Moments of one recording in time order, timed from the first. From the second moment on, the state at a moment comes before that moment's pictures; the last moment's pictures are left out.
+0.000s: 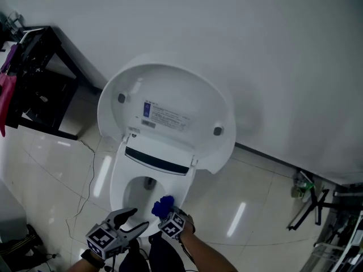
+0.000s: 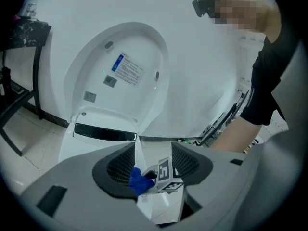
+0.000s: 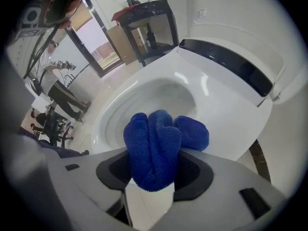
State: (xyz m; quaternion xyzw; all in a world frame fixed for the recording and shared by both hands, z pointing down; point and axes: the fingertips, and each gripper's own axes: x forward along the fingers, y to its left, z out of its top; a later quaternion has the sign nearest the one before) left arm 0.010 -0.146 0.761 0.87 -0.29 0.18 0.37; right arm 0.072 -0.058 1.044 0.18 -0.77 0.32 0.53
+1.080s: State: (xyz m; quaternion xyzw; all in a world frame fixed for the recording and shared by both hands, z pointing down) left arm -0.019 -0.136 0.689 0.89 -0.29 0.17 0.30; right arm 0.089 -0.116 0.921 0.31 -0.80 0.40 0.34
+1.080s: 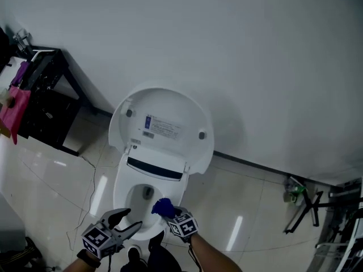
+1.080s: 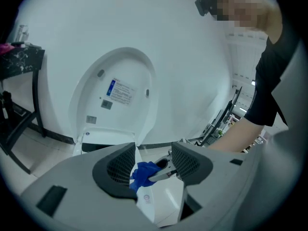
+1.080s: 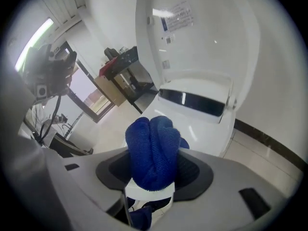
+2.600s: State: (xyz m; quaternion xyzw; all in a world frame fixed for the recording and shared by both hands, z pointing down) left arm -0.144 0.092 0.364 0.95 -0.26 0.05 0.13; right arm 0.012 0.123 0.345 0.46 -0.87 0.18 0.00
